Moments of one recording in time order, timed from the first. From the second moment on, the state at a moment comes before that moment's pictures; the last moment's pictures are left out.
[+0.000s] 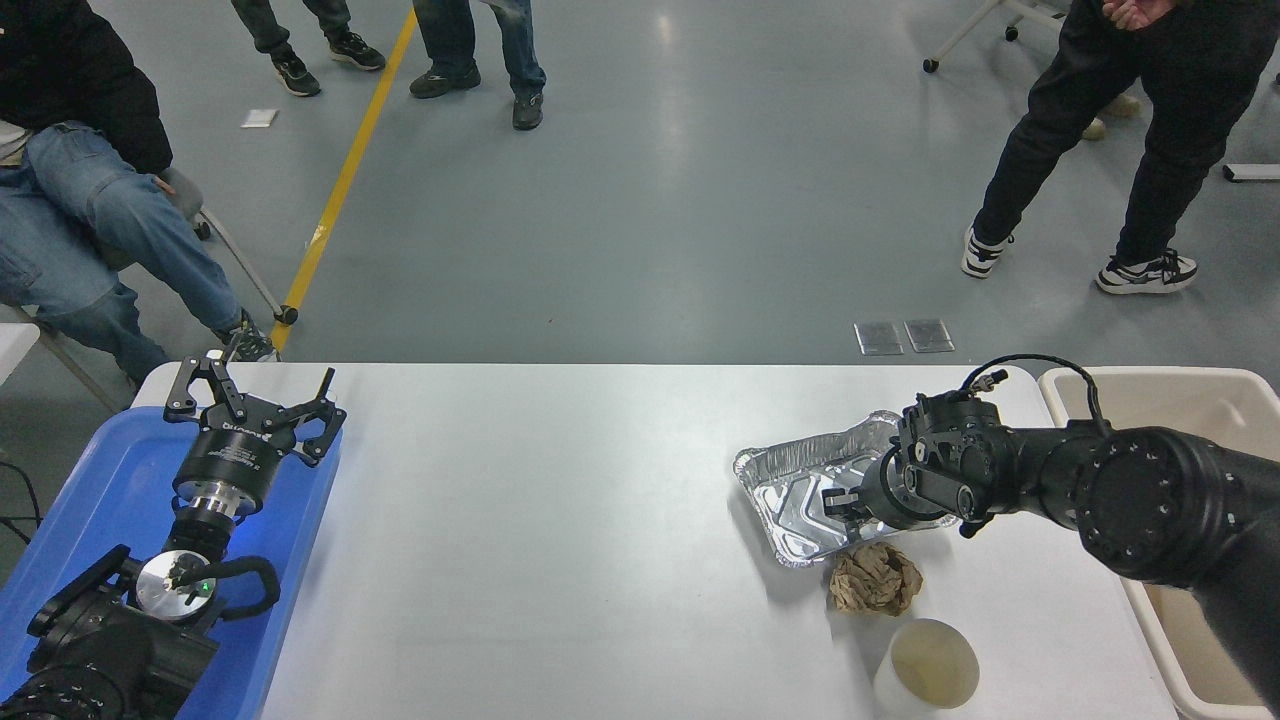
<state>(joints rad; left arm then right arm) -0.53 0.22 -1.15 -0.30 -0.10 -0.79 -0.17 1.14 0.00 -1.10 0.50 -0.28 0.40 0.01</state>
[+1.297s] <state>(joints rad) -0.53 0.22 -1.15 -0.30 -0.11 -0.79 -0.17 2.13 -0.33 -1.17 1.22 -0.30 0.76 0.01</state>
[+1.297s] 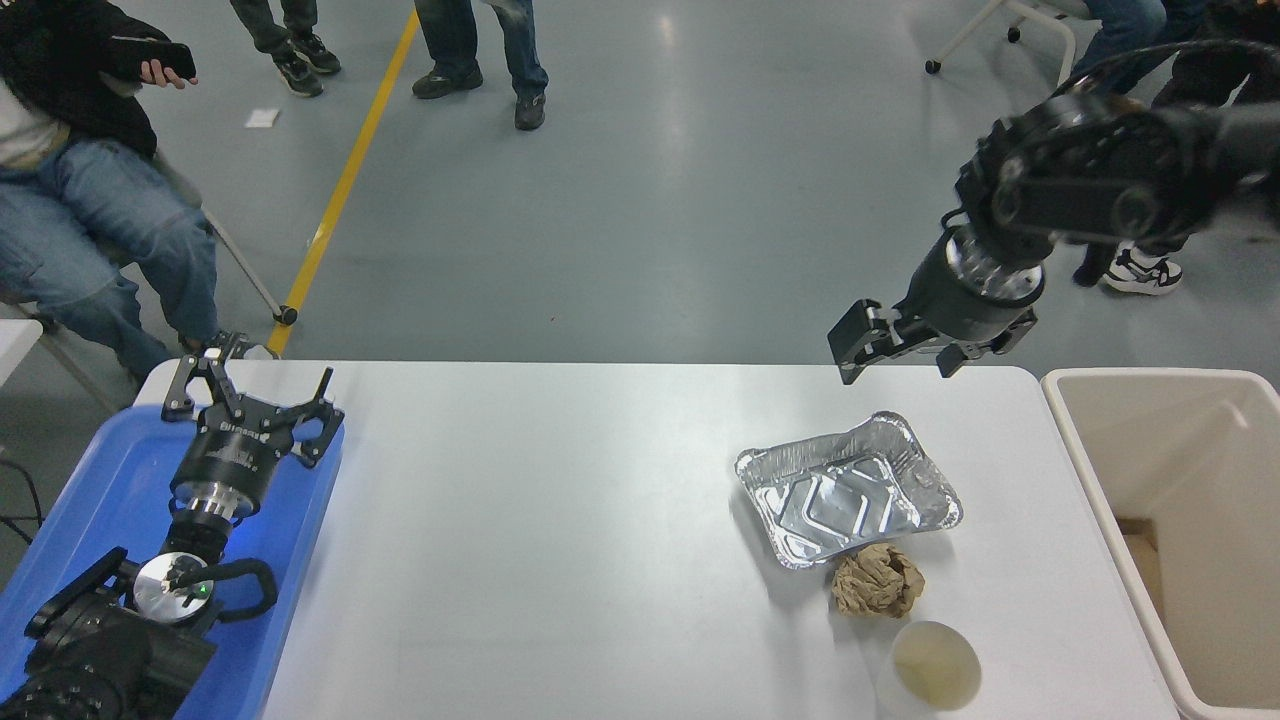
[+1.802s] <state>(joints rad) -0.53 0.22 -1.15 -0.30 -0.11 -0.79 -0.17 2.55 -0.47 -1.35 1.61 -0.35 0.78 0.01</state>
